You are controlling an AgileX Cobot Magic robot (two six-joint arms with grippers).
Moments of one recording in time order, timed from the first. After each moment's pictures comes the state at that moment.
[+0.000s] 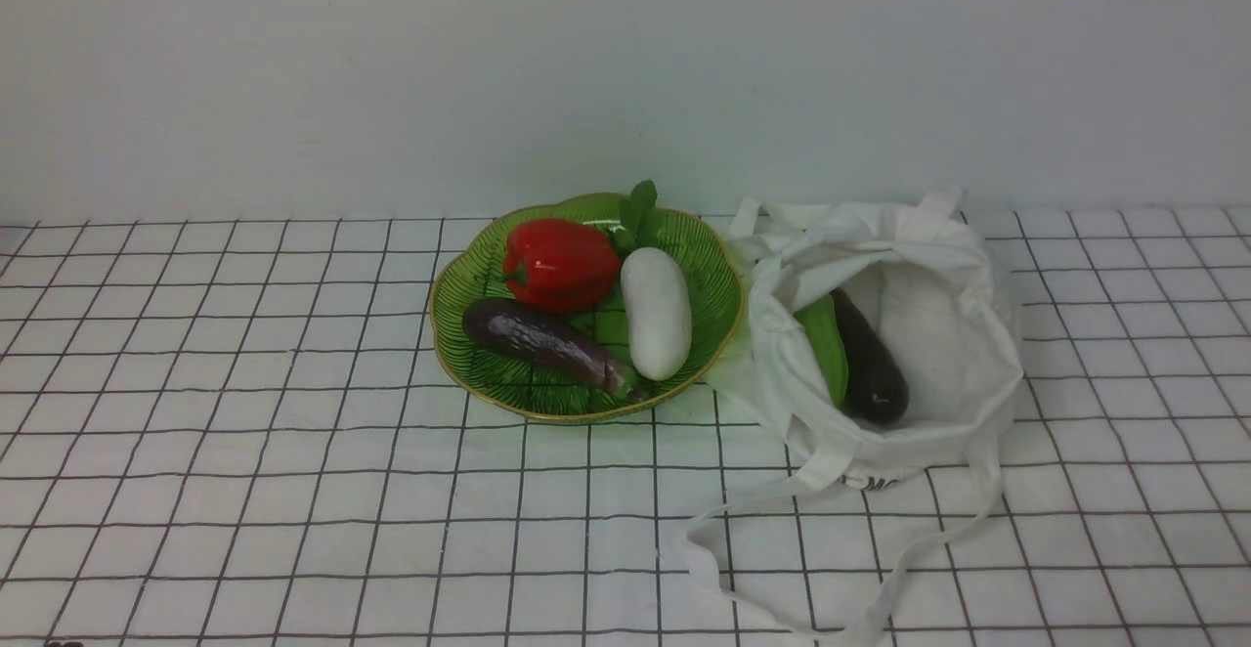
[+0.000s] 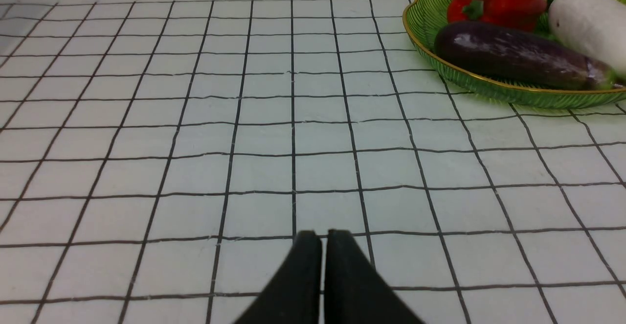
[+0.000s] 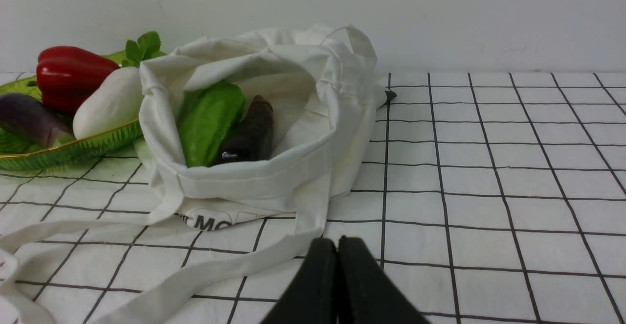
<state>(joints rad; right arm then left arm) 0.14 -0.01 0.03 -0.05 0.36 0.10 -0.05 -0.01 0.03 -0.02 0.39 -0.02</state>
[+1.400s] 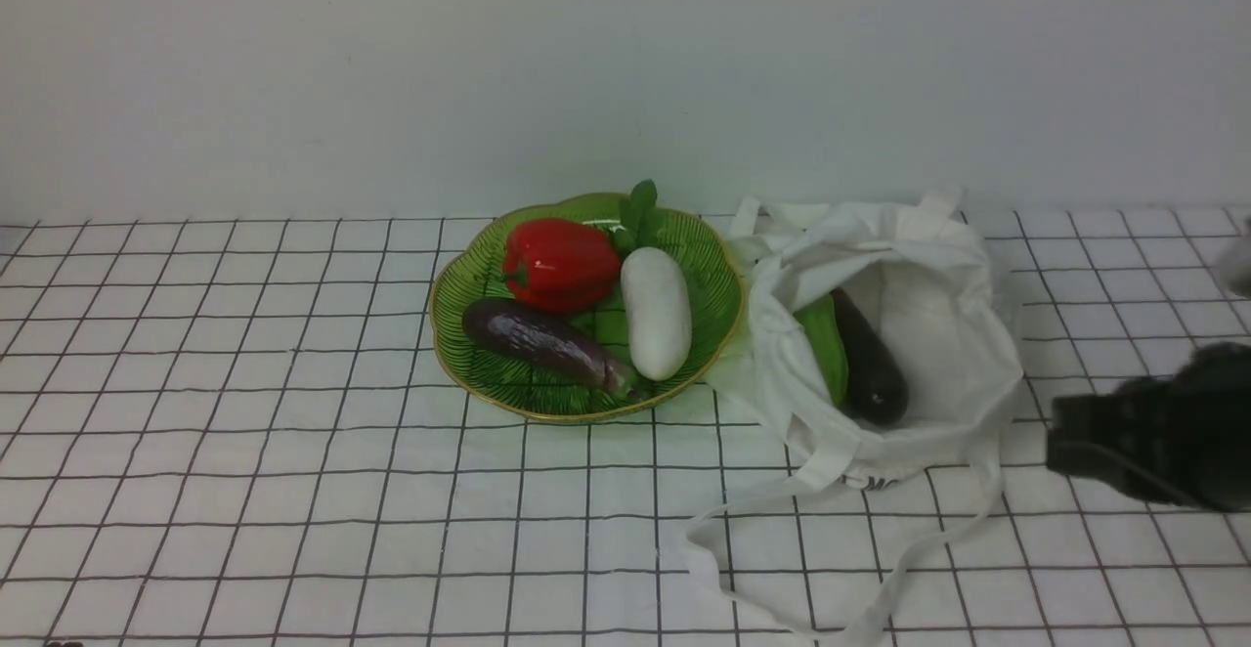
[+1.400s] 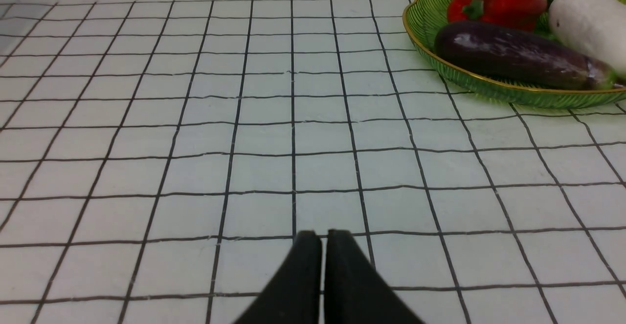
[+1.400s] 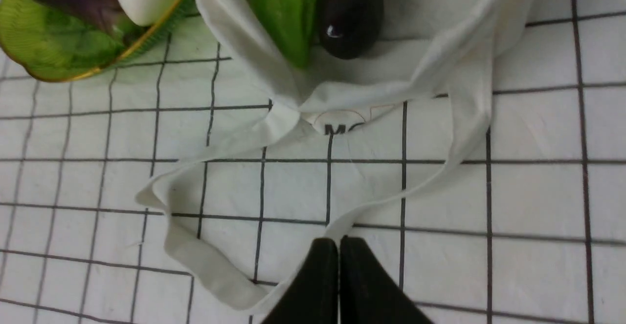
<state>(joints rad) 0.16 1.22 -0.75 0.45 0.71 -0.13 -0.05 -0.01 0.03 -0.02 0.39 -0.02</state>
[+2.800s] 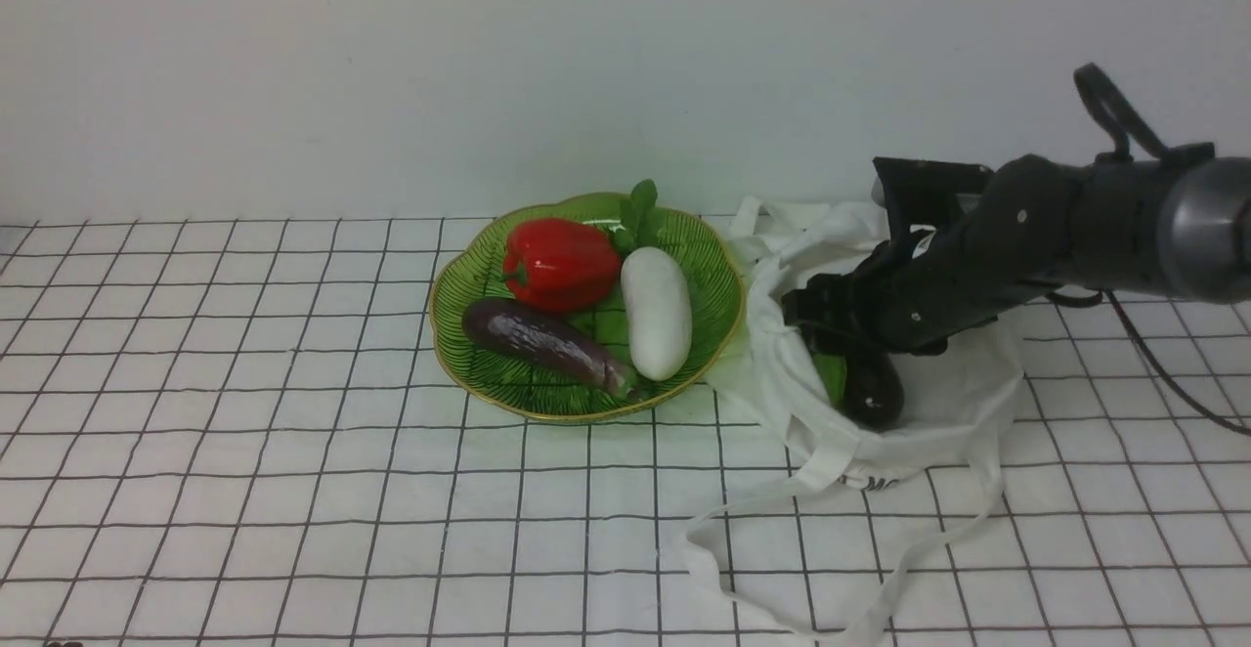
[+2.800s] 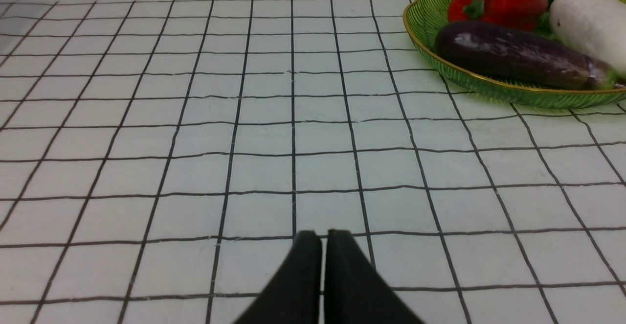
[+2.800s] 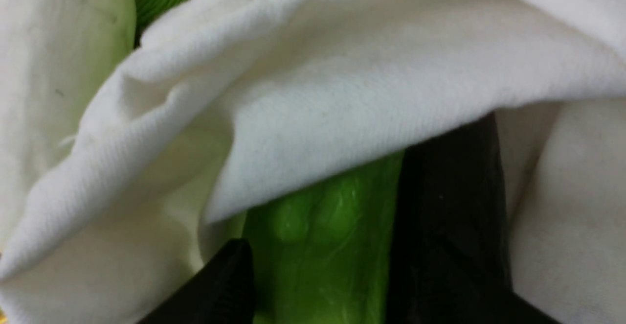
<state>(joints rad) 0.30 1.97 -1.28 0.37 0.48 -0.14 -0.05 -0.01 0.03 -0.02 0.39 -0.02</state>
